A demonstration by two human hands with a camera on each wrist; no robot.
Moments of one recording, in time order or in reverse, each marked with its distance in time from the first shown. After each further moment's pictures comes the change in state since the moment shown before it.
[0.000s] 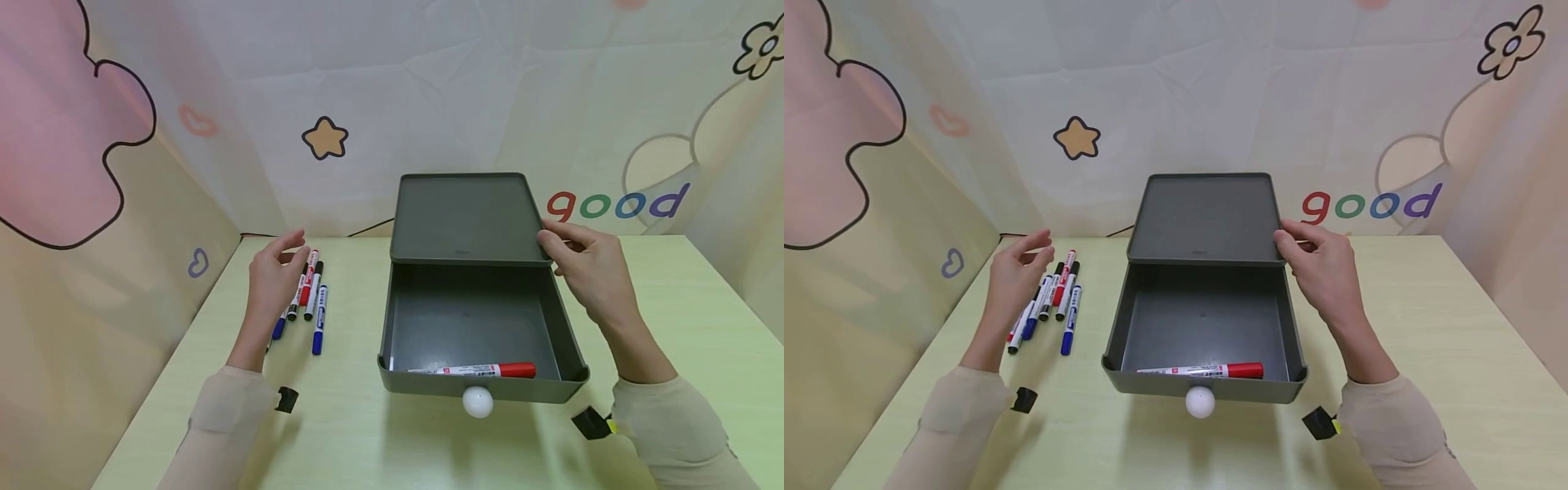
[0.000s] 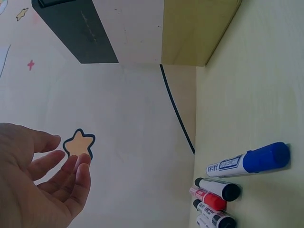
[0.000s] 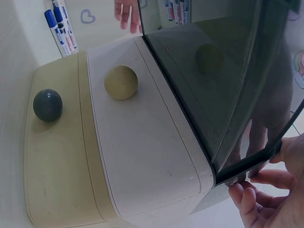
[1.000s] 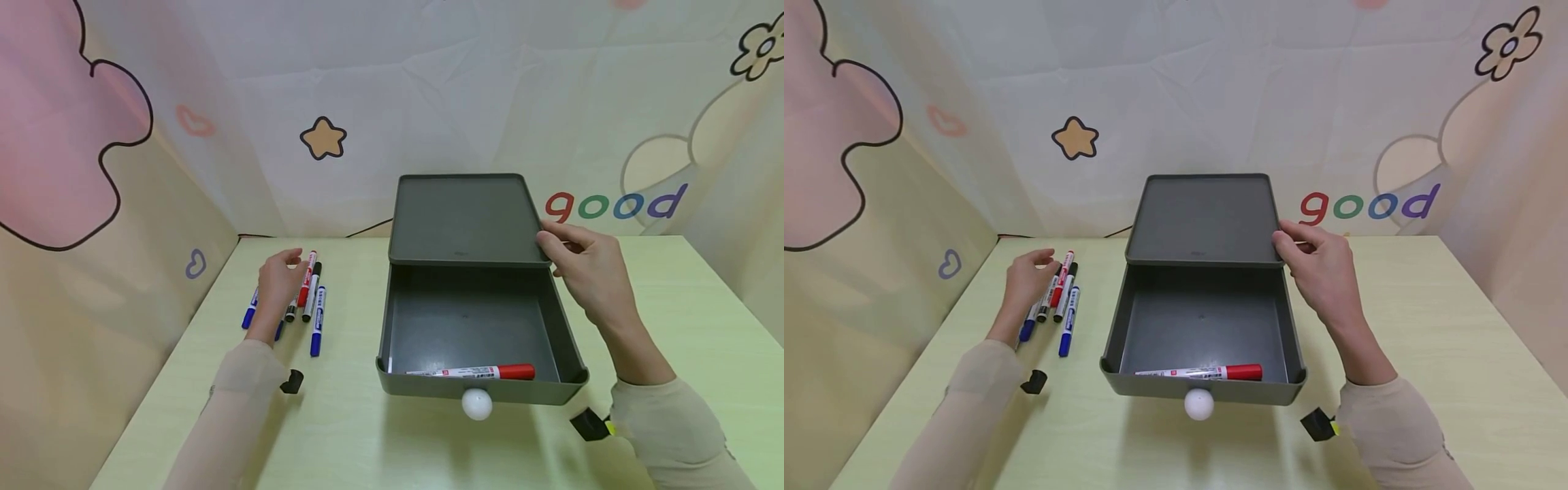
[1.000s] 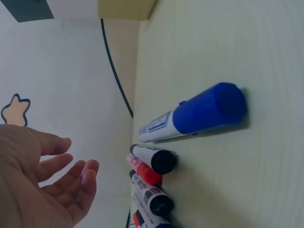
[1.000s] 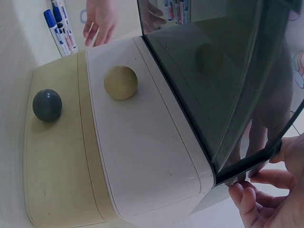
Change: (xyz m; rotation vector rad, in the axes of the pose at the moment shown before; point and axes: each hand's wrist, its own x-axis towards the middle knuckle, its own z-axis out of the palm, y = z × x) left_hand 0.038 -0.058 0.025 0.176 -0.094 -0.202; right_hand 0.000 0.000 0.000 -0.008 0.004 -0.003
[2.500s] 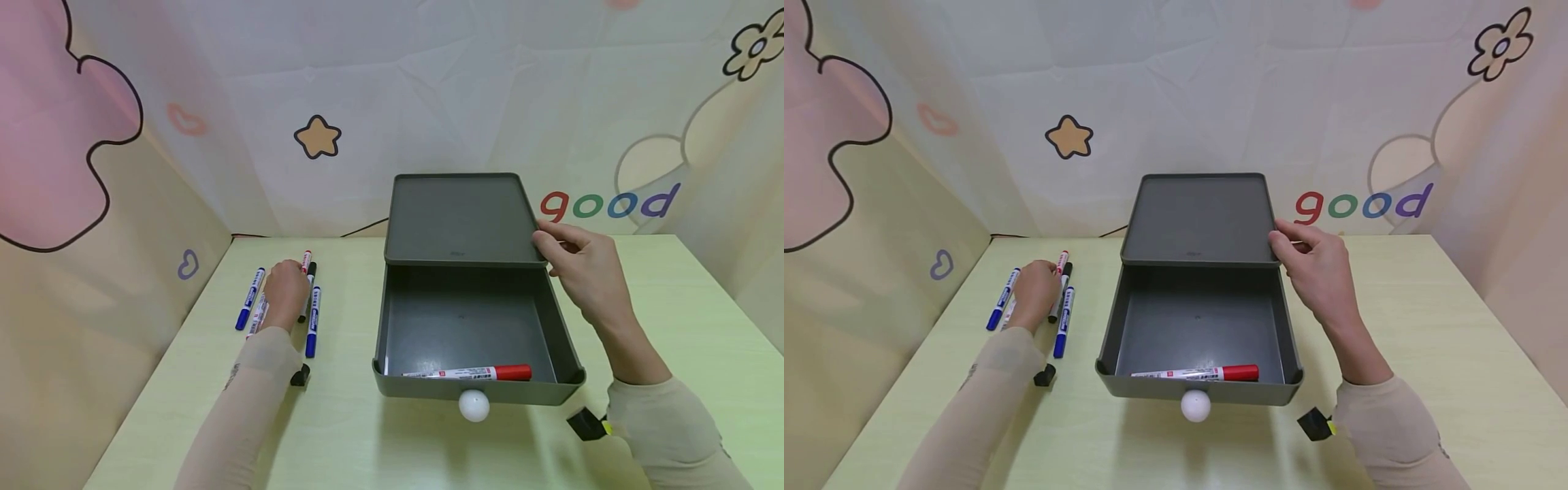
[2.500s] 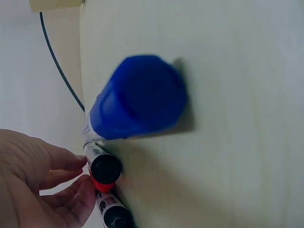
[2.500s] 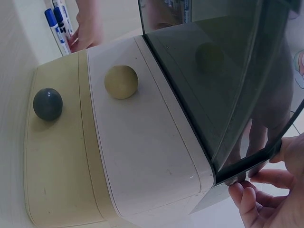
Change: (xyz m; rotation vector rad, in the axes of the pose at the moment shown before) left_hand 0.020 -0.013 0.035 0.357 0.021 -0.028; right_hand -0.001 -0.001 -0.001 0.025 0.000 0.007
